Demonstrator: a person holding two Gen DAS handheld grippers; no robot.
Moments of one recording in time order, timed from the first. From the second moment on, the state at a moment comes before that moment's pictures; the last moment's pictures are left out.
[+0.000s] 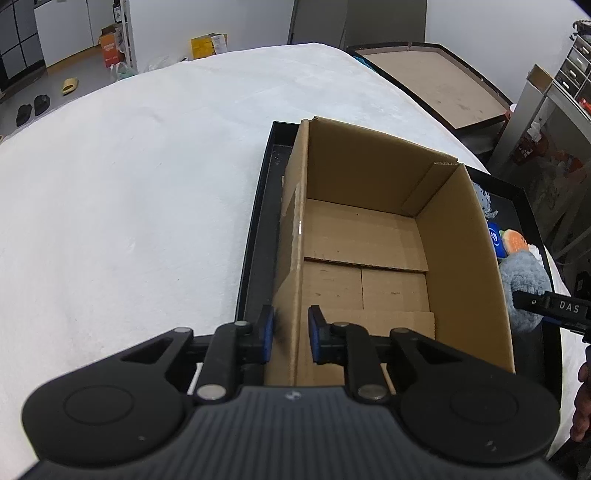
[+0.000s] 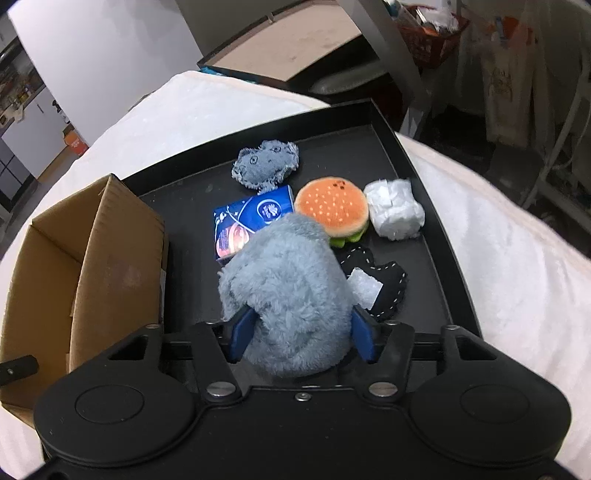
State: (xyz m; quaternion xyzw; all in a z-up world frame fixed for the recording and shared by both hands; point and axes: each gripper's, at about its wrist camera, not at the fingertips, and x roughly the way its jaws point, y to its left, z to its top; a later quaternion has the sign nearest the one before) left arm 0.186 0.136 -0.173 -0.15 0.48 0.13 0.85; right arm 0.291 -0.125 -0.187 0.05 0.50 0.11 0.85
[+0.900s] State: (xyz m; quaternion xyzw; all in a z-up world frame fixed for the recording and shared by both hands) left arm 0.171 0.140 -0.170 -0.17 0.43 0.14 0.88; right arm 0.268 -0.104 -0.131 0.00 0.46 0.12 0.88
